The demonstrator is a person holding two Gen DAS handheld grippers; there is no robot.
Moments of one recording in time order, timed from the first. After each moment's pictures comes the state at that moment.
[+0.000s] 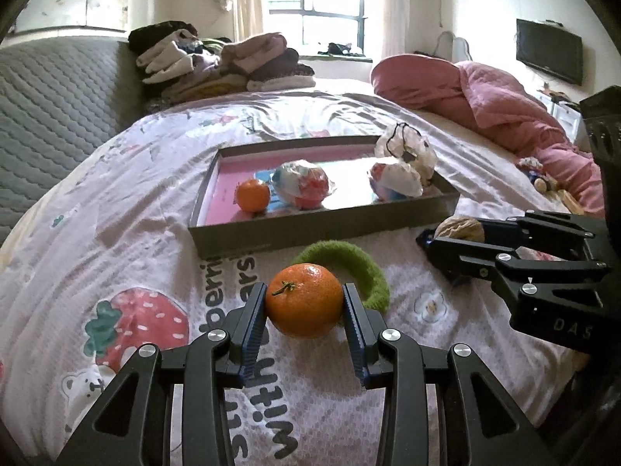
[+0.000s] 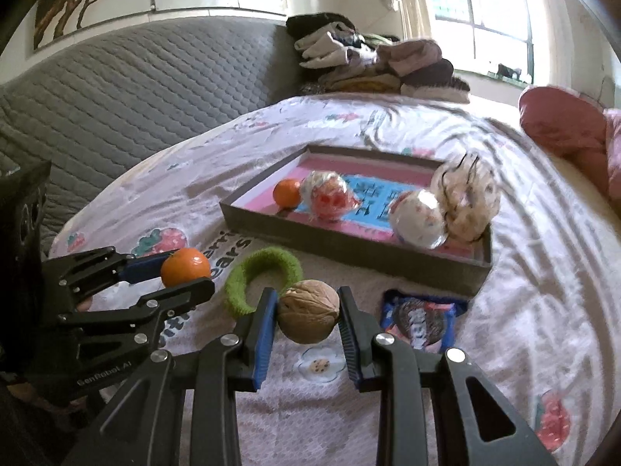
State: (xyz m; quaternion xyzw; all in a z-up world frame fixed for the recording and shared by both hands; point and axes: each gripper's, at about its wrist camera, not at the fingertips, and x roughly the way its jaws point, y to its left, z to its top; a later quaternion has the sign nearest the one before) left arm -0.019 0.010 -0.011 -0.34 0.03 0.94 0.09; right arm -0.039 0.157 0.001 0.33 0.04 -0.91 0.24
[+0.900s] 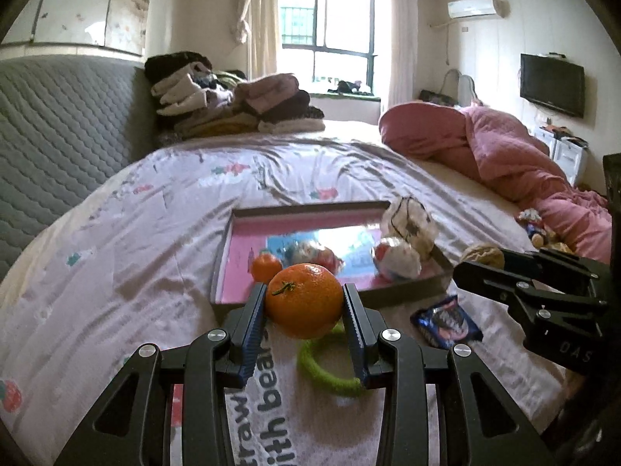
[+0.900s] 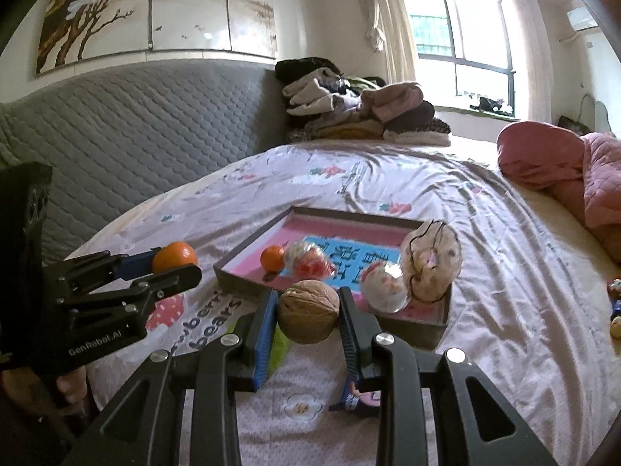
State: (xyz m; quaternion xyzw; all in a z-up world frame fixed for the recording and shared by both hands) left arm -0.027 0.004 0.049 -0.27 0.01 0.96 0.08; right arm -0.039 0.176 0.050 0.27 0.01 -0.94 0.22
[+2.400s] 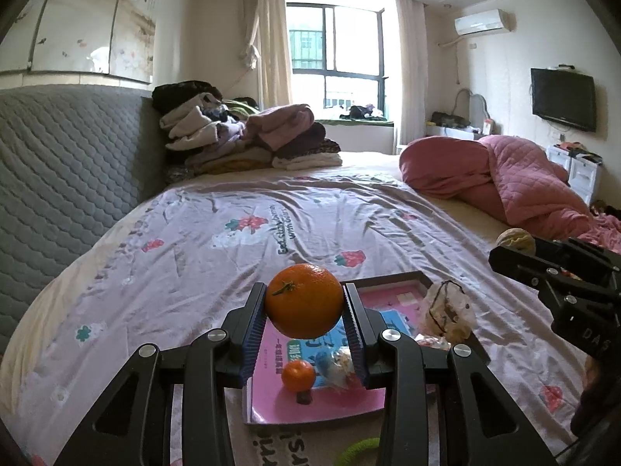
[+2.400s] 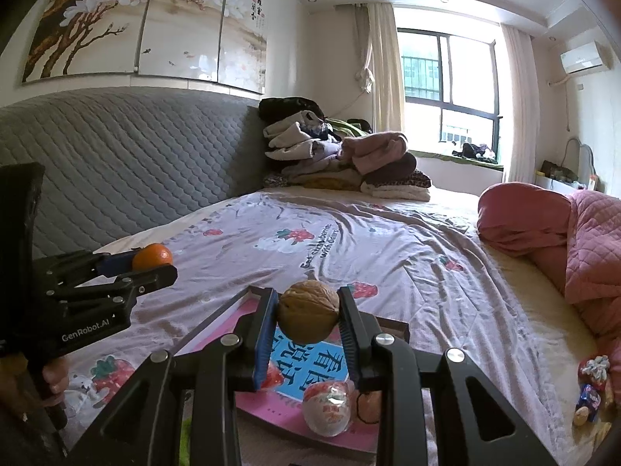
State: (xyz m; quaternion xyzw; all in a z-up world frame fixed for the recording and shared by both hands) left arm -0.124 -0.008 0.110 -0.23 0.02 0.97 0.06; right arm -0.117 0.180 0.114 0.20 0.05 -0.96 0.18
